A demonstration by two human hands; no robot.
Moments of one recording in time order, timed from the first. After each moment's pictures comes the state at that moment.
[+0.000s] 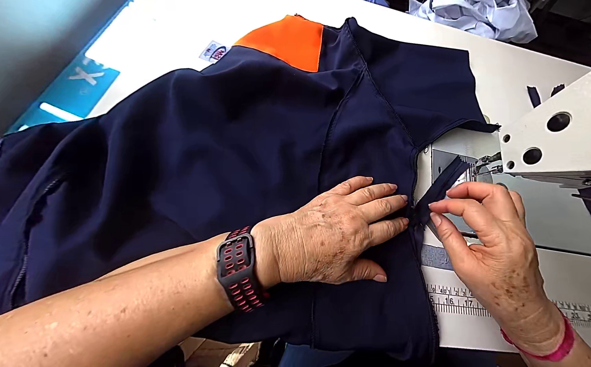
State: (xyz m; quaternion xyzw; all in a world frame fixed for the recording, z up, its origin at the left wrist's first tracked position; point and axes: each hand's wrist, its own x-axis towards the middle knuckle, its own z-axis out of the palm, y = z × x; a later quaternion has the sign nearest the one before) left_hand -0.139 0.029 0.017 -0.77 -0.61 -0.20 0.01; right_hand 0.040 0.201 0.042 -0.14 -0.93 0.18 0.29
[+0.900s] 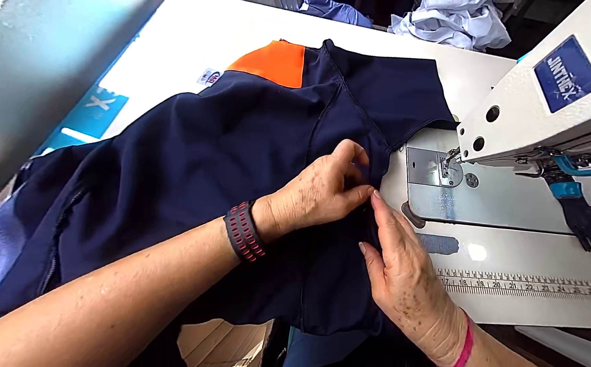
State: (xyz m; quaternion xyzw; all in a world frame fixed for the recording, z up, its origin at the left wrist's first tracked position) left_hand -0.149 0.049 0.047 -0.59 -0.67 -0.42 -0.17; right_hand 0.035 0.126 0.020 -0.10 -0.93 0.21 0.28
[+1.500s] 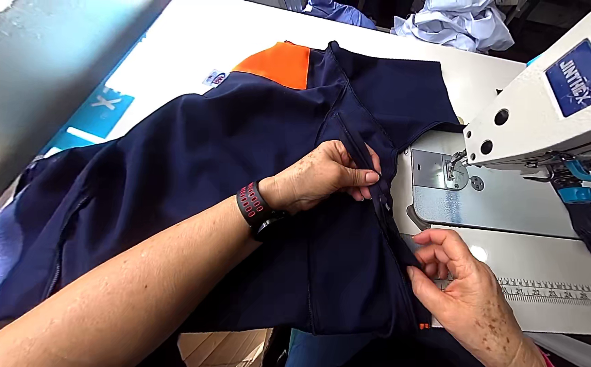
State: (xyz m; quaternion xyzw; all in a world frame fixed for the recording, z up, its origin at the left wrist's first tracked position) left_hand -0.167 0.063 0.051 -0.34 -0.50 -0.62 -0.50; right_hand 0.084 0.158 0.030 -0.20 -0.89 0.34 0.21
